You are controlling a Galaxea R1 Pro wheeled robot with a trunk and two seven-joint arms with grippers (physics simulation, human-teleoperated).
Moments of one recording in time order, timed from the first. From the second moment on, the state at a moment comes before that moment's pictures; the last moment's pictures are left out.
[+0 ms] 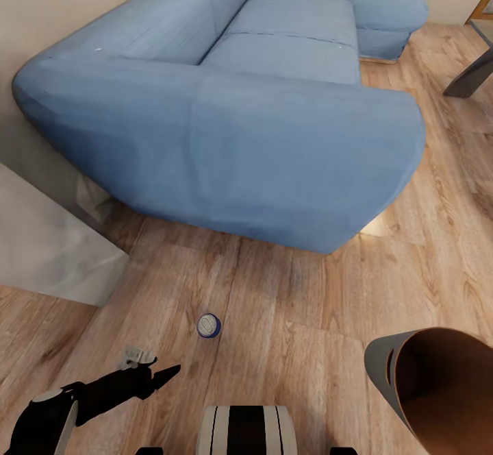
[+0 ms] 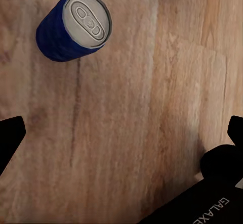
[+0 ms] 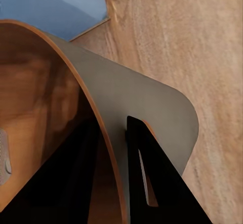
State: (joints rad) left arm -0.12 0.06 0.28 -1.49 -0.07 0.66 -0.91; right arm 0.05 -0.24 -1.20 -1.57 -0.11 0.92 1.32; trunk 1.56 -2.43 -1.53
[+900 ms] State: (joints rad) left arm -0.48 -0.16 0.06 -1.28 -0.08 0.87 -0.32; right arm 0.05 -0.23 -1.21 -1.57 -0.11 0.91 1.33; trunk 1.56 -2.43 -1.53
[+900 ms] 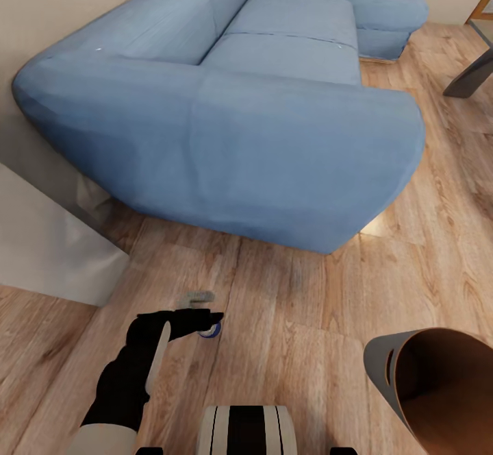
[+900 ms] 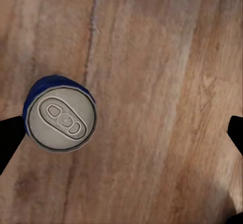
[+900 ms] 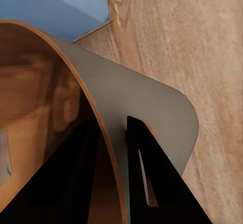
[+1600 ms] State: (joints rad) left arm -0.65 -0.15 0.06 -0.93 -0.08 0.78 -0.15; right arm 0.05 -0.24 -1.21 -1.57 -0.07 0.92 1.33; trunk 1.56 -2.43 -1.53
